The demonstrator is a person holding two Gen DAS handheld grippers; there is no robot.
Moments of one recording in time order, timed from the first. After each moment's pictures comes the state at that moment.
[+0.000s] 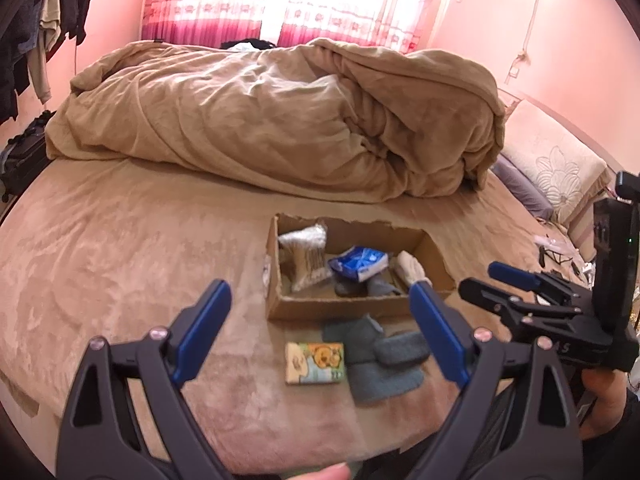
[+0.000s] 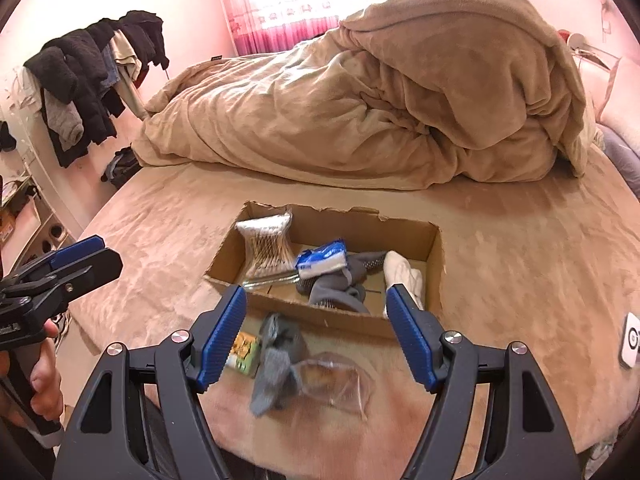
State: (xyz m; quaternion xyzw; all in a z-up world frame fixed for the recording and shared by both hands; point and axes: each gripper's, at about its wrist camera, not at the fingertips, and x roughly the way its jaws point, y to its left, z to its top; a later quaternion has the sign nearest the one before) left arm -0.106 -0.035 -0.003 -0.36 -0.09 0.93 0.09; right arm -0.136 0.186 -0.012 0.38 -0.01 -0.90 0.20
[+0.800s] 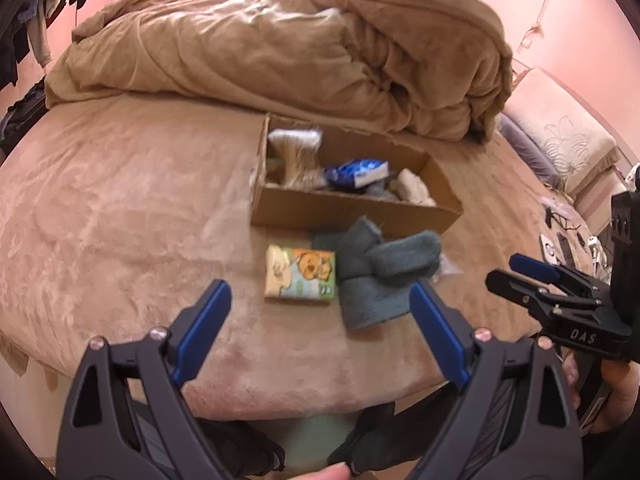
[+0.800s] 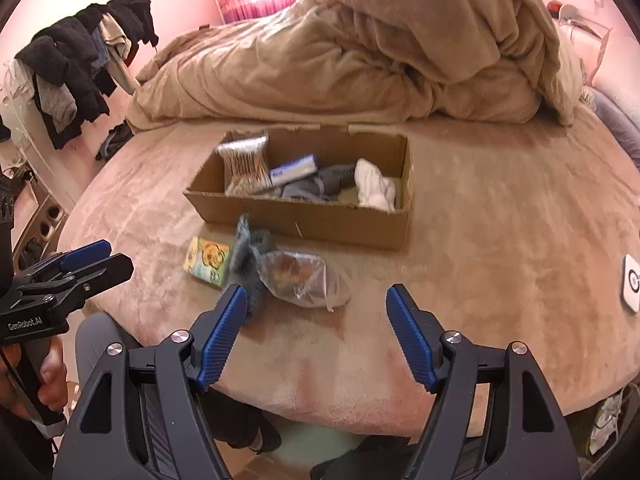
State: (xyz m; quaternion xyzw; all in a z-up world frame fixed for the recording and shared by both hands) left arm -0.076 -0.007 -0.075 -0.43 -0.10 0.89 0.08; right arm -0.091 0.225 -0.063 0.44 -0.01 -0.88 0.19
